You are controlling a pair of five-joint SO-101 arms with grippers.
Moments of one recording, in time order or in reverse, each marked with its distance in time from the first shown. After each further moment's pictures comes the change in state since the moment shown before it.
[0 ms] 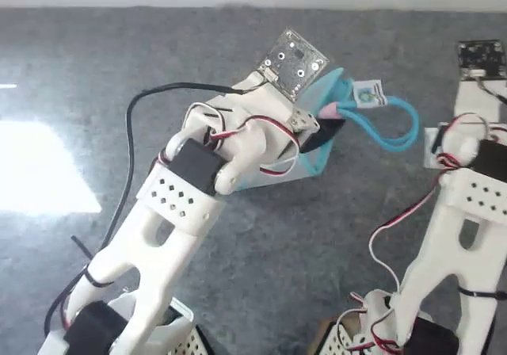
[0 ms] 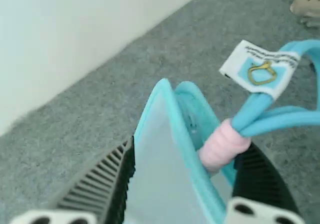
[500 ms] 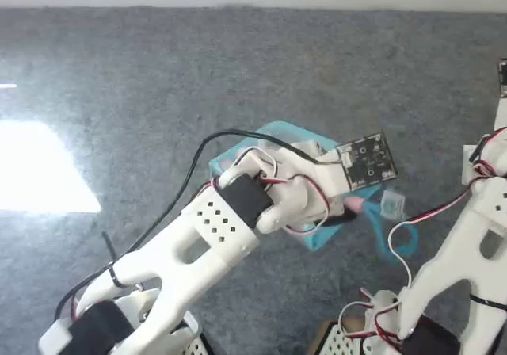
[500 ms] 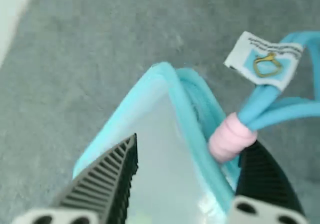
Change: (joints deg) left arm 11.0 1.8 10.7 -1.6 -12.8; right arm 7.6 1.1 0.0 0.9 7.8
